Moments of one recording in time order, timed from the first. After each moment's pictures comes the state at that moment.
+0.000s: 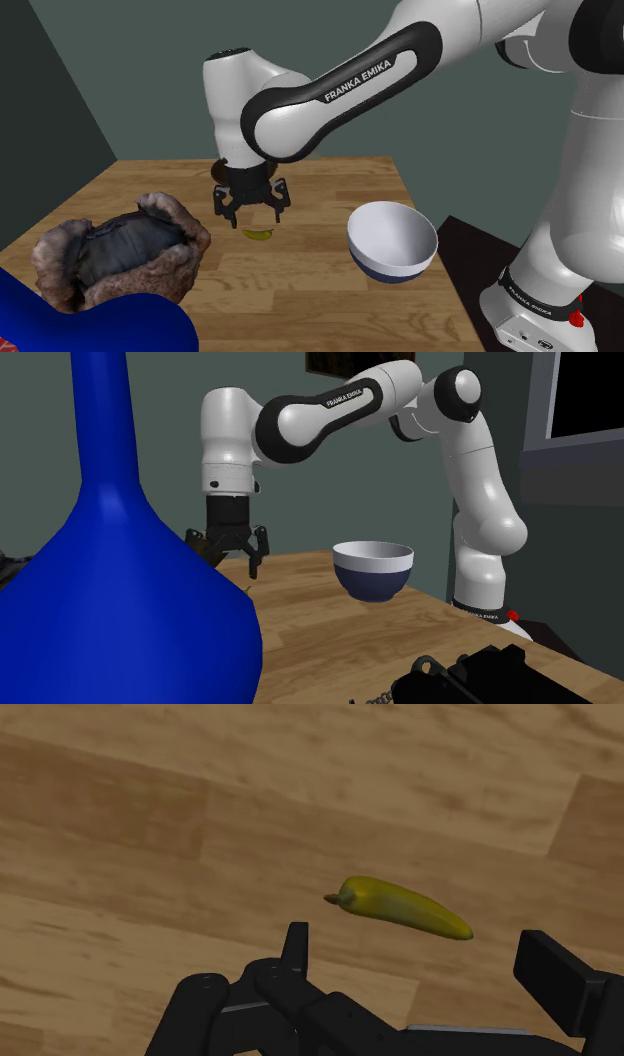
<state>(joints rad) 0.12 0.27 0.60 -1.82 -0.14 2.06 1.34</state>
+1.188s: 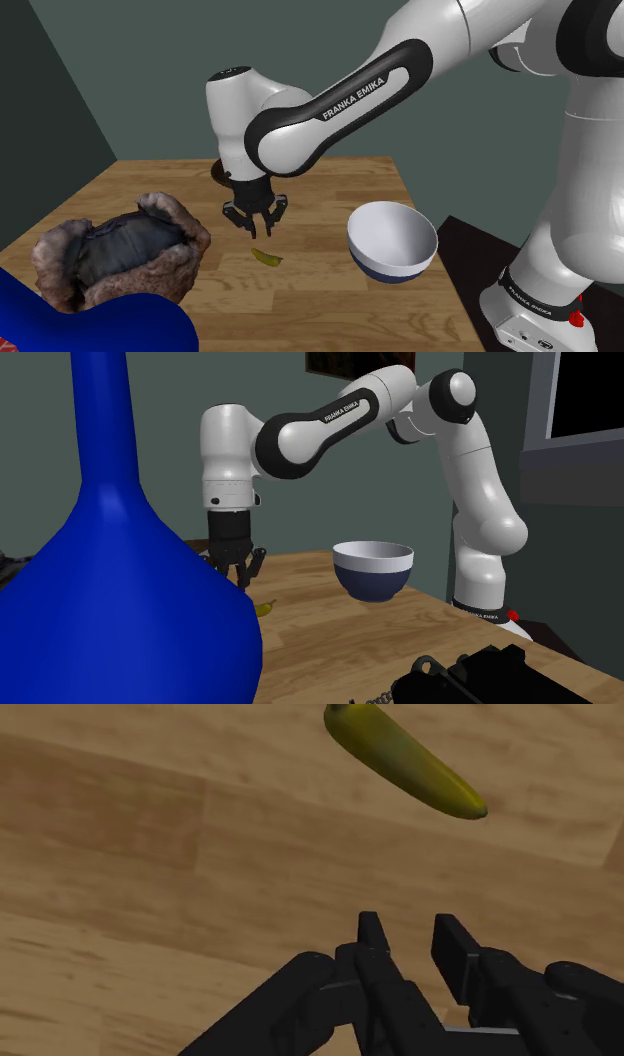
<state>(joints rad) 0.13 0.30 0.59 -1.84 -0.17 2.09 1.36</state>
